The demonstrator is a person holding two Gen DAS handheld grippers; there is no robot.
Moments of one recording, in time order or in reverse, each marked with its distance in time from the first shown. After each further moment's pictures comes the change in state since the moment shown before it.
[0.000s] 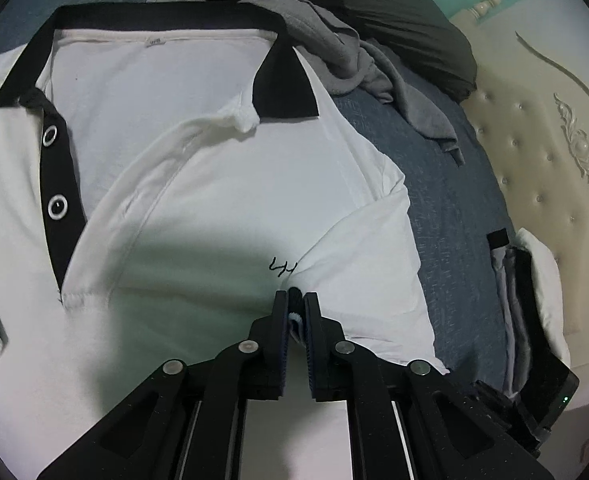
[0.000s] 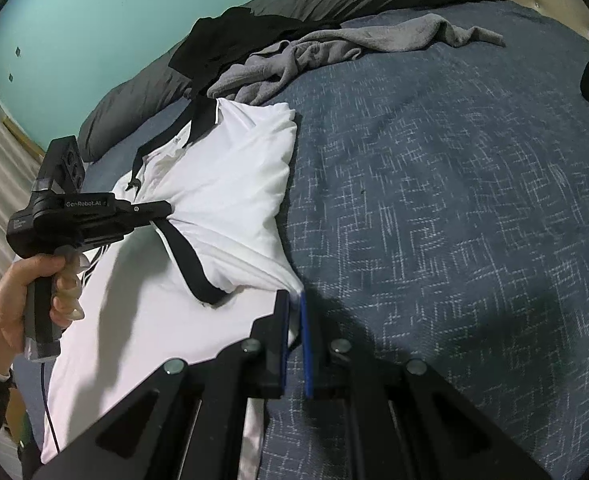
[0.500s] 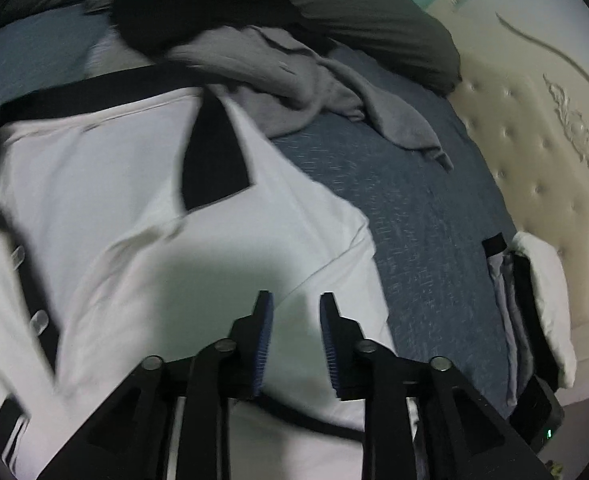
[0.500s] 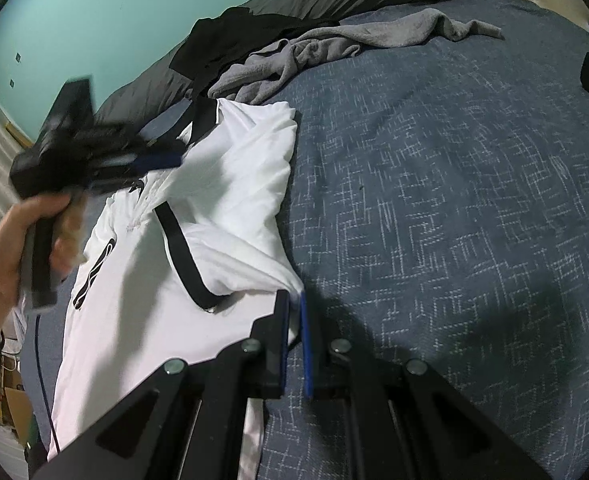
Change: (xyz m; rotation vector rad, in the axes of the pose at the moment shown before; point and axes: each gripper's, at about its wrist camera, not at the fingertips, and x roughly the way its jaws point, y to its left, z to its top) left arm 0.017 -0.054 0.050 0.129 -0.006 0.036; right arm -0.001 -0.005 -0.002 0.019 0.007 0.026
